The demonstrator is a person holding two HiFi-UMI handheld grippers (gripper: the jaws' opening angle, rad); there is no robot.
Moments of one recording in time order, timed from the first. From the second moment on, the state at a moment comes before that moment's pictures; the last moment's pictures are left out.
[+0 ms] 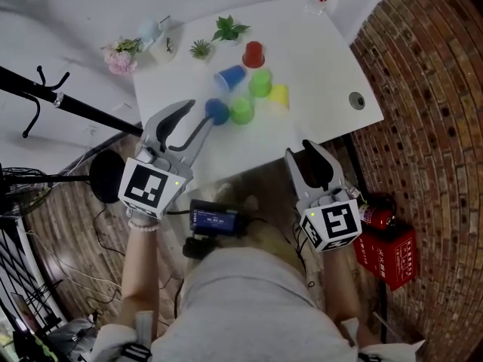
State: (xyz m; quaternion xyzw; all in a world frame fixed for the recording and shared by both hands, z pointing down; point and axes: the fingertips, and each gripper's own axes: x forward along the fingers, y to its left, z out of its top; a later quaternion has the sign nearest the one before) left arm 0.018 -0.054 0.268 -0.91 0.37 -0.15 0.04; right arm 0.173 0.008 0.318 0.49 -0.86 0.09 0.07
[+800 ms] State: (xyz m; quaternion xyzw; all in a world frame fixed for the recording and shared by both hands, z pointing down) left arm 0.040 -0.180 0.340 -0.93 0.28 -0.25 -0.03; right arm 0.178 -0.037 0.334 0.54 -0.83 0.13 0.08
